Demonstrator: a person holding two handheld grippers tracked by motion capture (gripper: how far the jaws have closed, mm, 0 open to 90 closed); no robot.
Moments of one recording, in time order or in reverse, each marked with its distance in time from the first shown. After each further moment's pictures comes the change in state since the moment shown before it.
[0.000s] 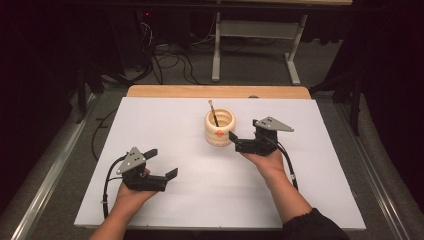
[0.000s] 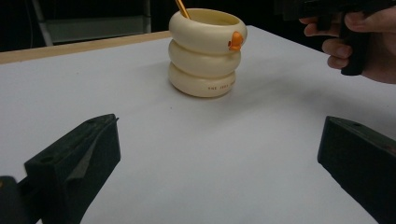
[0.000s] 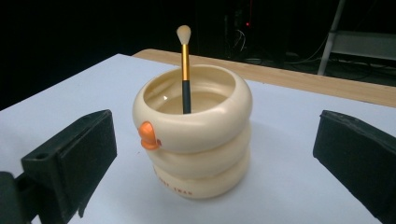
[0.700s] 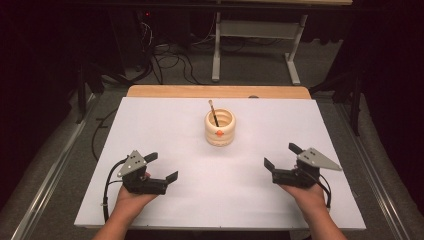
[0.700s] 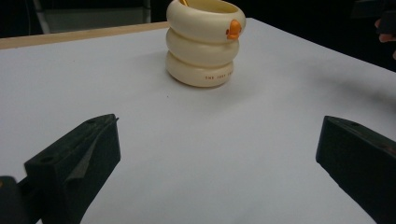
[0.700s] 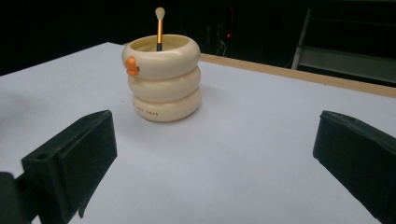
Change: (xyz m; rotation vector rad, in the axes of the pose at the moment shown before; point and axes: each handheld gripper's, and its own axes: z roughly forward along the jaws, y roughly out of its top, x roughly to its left) left arm -0.007 -0.007 -0.005 0.029 0.002 -0.007; right arm -0.026 -0.056 -0.113 -0.059 -0.055 -0.061
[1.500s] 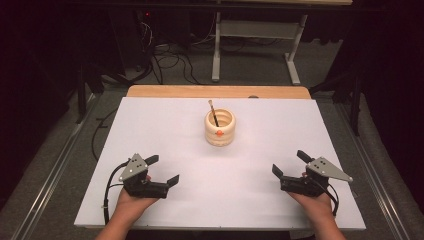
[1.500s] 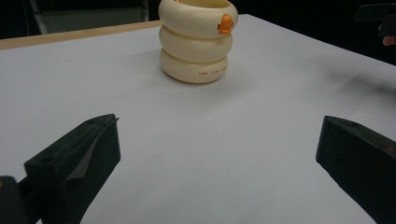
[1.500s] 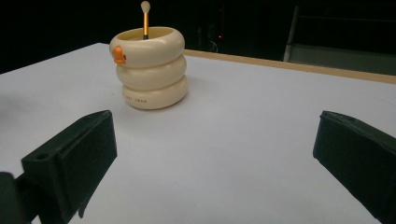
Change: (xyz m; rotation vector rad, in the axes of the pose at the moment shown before) left arm -0.006 -0.002 0.001 0.004 -0.002 0.021; right arm -0.010 -0.014 -0.014 -0.006 -0.036 0.020
